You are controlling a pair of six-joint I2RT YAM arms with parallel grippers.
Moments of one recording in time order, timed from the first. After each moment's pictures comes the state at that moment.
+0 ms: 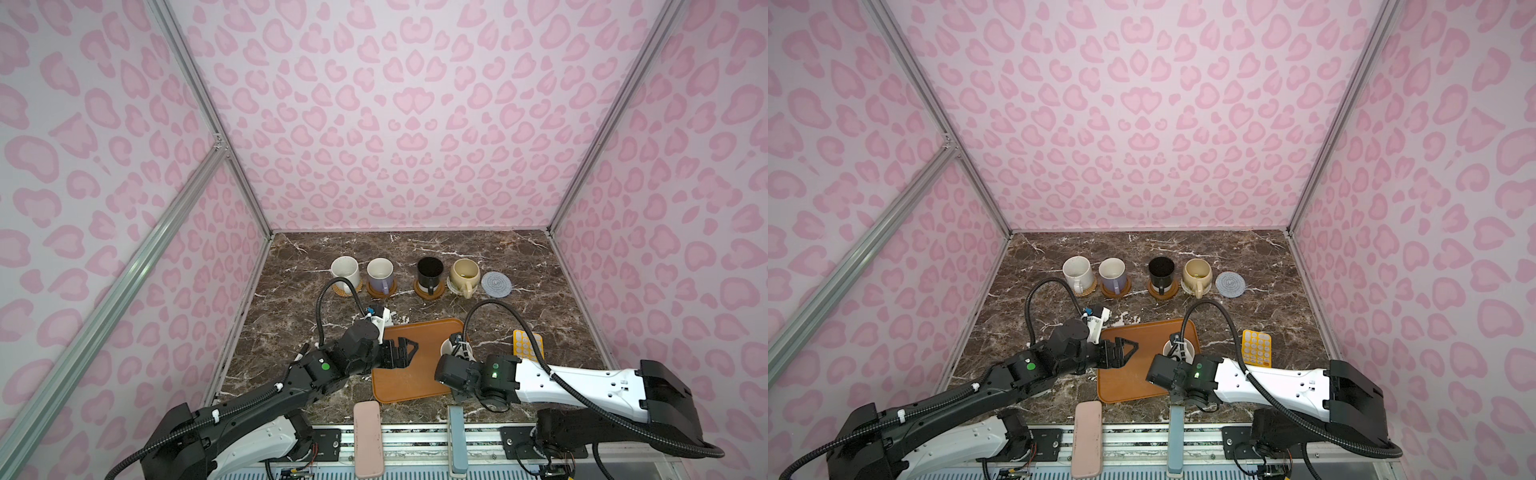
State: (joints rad) left arm -0.88 1.01 0.57 -0.16 0.08 -0.81; right arm 1.21 1.25 0.77 -0.87 0.38 0.93
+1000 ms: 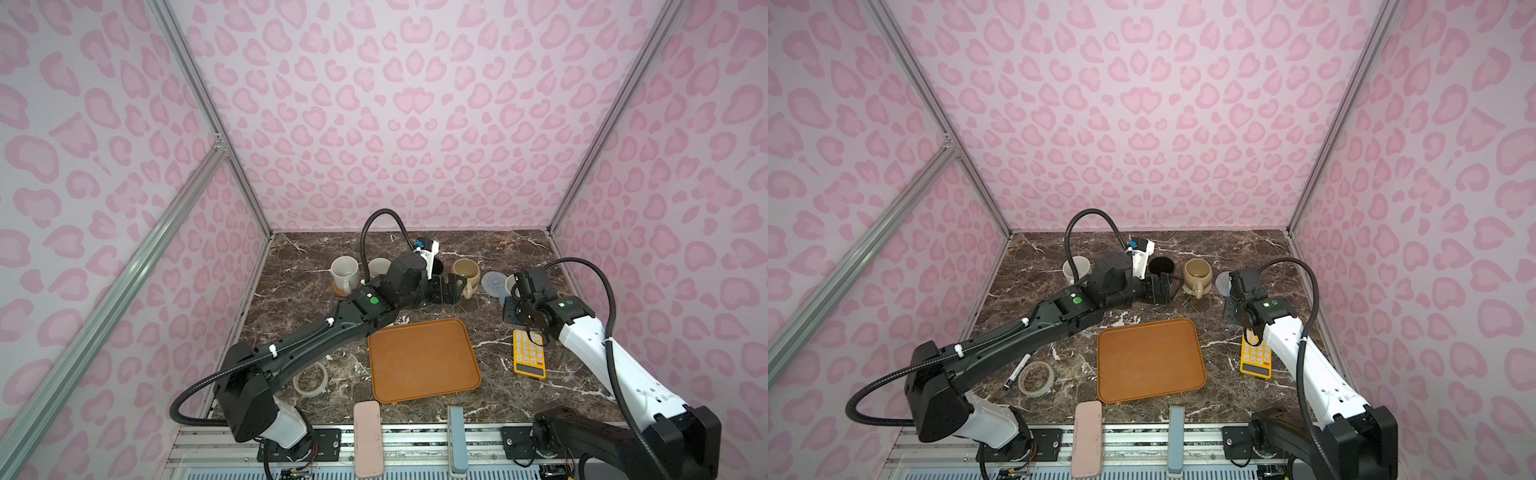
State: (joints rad) left arm -0.88 1.57 1.36 -0.21 0.06 -0.61; right arm 0.21 1.21 0.97 -0.80 0.19 0.40
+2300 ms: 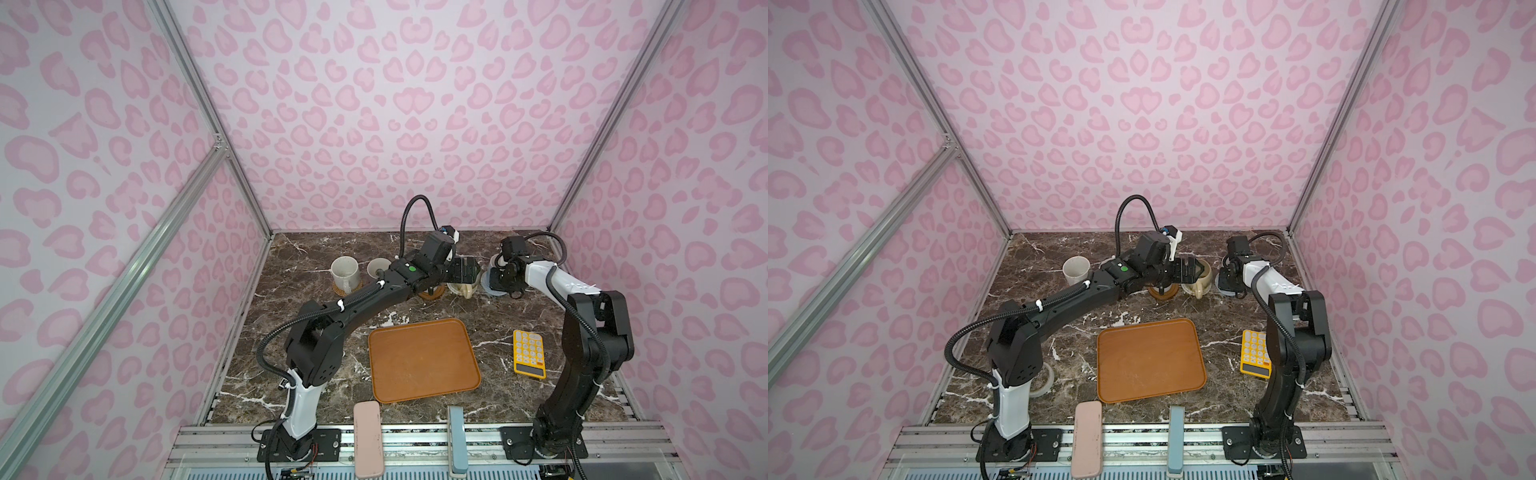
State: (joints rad) left arm -0.82 1.99 1.74 -0.31 0.13 -0.58; right arm 0.10 1.86 1.32 -0.60 0.09 0.25
